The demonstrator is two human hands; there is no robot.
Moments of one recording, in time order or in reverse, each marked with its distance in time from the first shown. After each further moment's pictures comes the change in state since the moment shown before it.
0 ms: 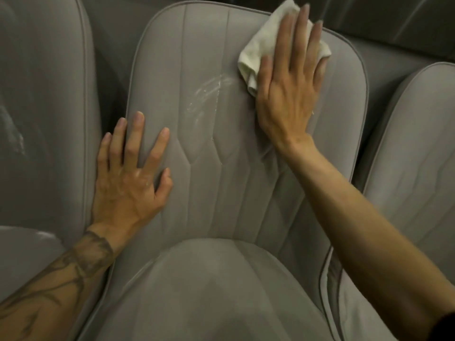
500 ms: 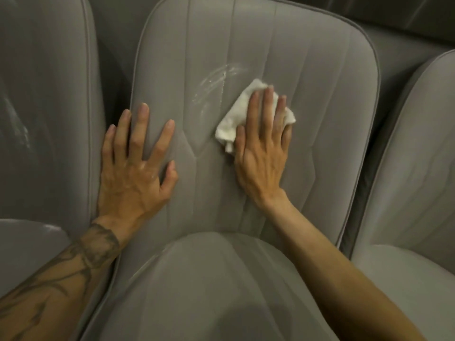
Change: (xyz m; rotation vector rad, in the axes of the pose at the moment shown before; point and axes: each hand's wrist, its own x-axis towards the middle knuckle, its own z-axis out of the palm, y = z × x) left_hand 0.000 -0.001 0.001 0.016 -0.001 0.001; right_hand -0.122 -0.022 0.014 0.045 -0.170 0.009
